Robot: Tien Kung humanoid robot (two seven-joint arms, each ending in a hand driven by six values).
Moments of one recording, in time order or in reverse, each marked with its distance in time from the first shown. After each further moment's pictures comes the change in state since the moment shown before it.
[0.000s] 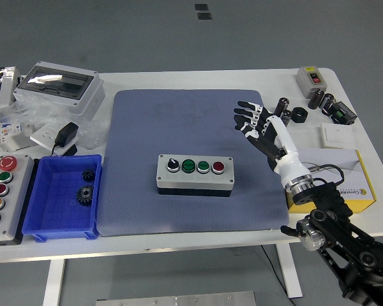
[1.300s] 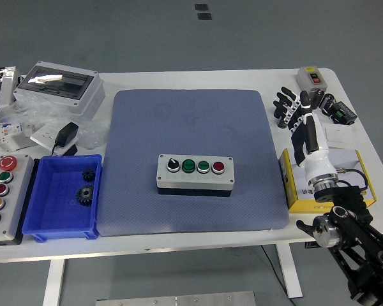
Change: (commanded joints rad) left arm 0.009 0.018 -0.038 0.000 0.042 -0.002 0.001; right arm -0.053 -0.005 0.133 0.012 0.079 -0.025 0.065
